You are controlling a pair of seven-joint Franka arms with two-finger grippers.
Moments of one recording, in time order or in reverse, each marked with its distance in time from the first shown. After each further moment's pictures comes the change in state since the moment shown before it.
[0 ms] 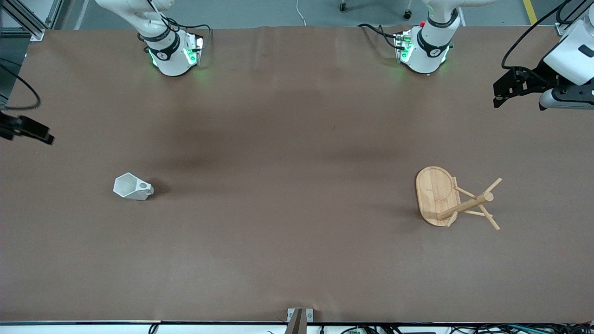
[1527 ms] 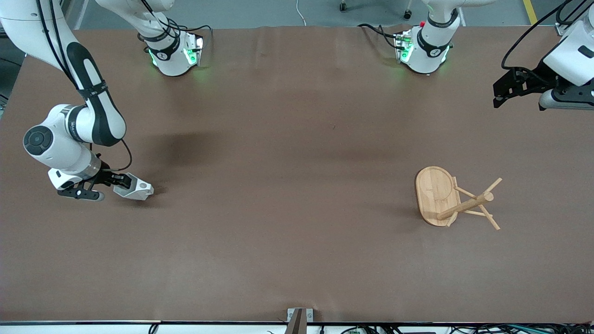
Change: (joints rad) left arm 0.000 0.002 0.000 0.001 0.000 -0.002 0.000; right arm -0.016 0.286 -0.007 -0.464 0.000 0.818 0.000
